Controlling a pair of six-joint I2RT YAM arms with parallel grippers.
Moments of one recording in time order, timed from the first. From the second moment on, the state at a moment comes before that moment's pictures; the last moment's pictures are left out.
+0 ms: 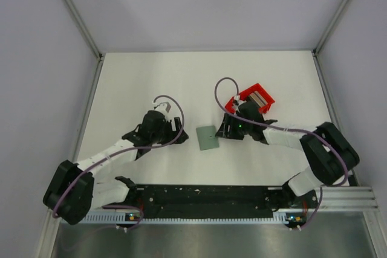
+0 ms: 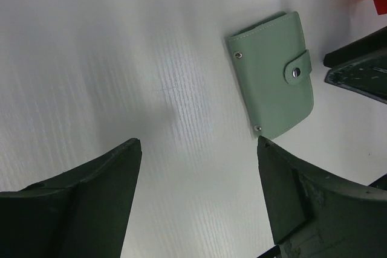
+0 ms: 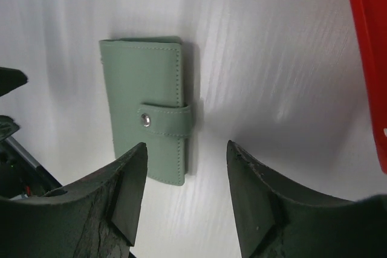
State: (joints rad) left arm -0.53 1.16 0.51 -0.05 0.13 -0.57; right arm 0.56 1.46 0.63 0.08 -0.27 0.66
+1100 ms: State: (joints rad) left arm -0.53 1.05 0.45 -0.04 0.16 -0.49; right arm 1.00 1.30 0.57 0.14 0.14 0.64
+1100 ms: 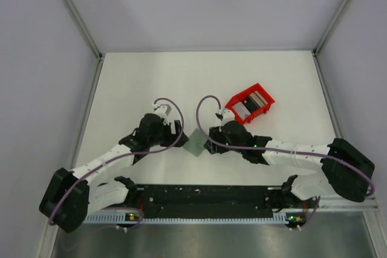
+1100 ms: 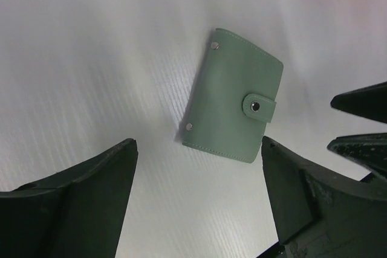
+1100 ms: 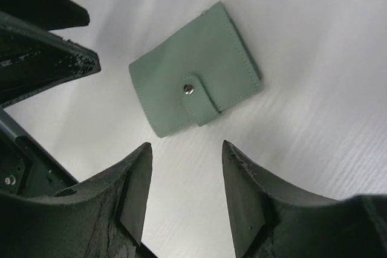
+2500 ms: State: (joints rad) left arm -0.55 1.43 0.59 -0.03 0.30 -0.47; right arm 0.74 1.69 0.71 0.31 -0.44 0.52
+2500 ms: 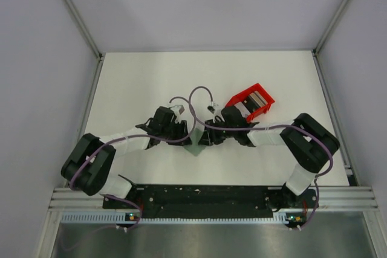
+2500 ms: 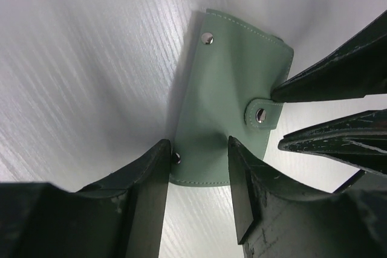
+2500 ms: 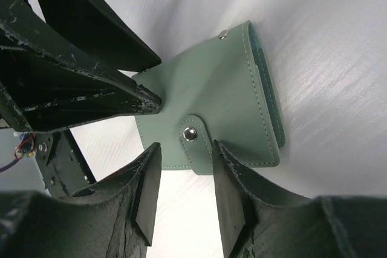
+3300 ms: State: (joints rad) left arm -0.55 1.46 0.57 0.06 0.42 -0.44; right arm 0.74 1.62 0.54 0.49 -0.46 0.67
